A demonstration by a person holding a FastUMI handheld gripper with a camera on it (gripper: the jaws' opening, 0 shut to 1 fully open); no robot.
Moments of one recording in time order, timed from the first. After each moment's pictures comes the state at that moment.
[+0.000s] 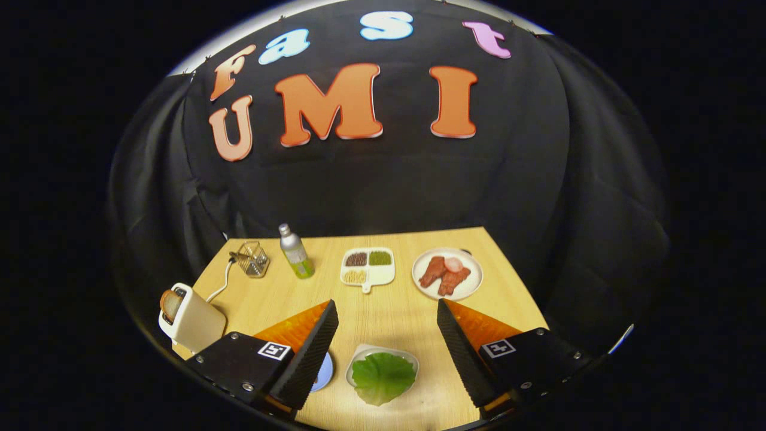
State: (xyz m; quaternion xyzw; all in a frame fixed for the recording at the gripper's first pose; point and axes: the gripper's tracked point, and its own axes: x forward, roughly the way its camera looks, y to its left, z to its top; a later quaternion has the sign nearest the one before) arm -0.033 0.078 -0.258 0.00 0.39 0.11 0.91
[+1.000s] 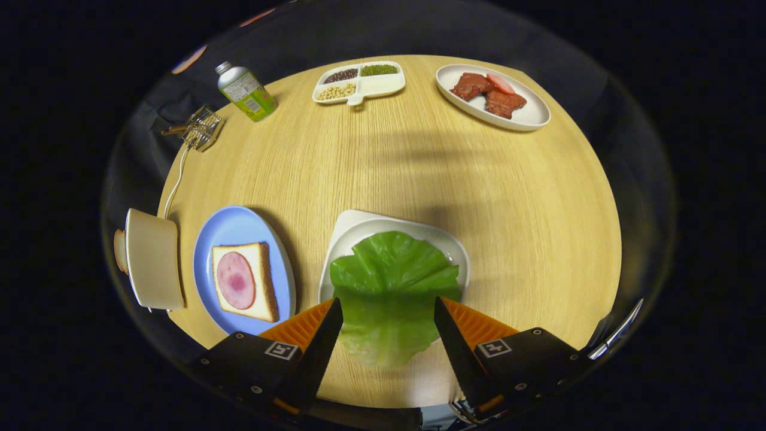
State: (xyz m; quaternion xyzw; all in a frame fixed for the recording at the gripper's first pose) arm -0.129 0.097 -0.473 -0.03 0.69 0.11 0.71
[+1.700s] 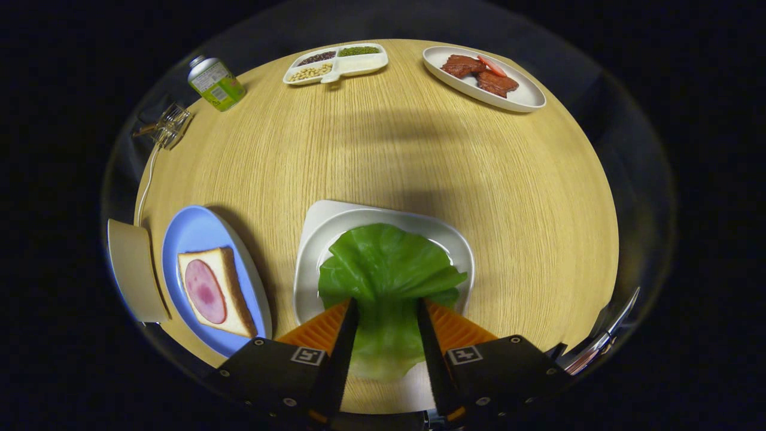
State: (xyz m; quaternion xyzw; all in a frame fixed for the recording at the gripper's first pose) arm -0.131 0.091 -0.497 -0.05 0.70 0.06 0.71
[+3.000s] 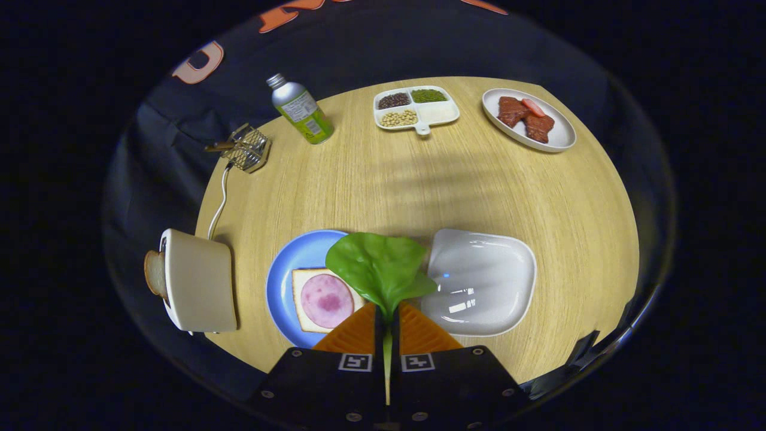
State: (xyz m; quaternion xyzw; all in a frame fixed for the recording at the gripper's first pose) arm -0.131 0.203 -0.410 0.04 0.65 0.14 0.74
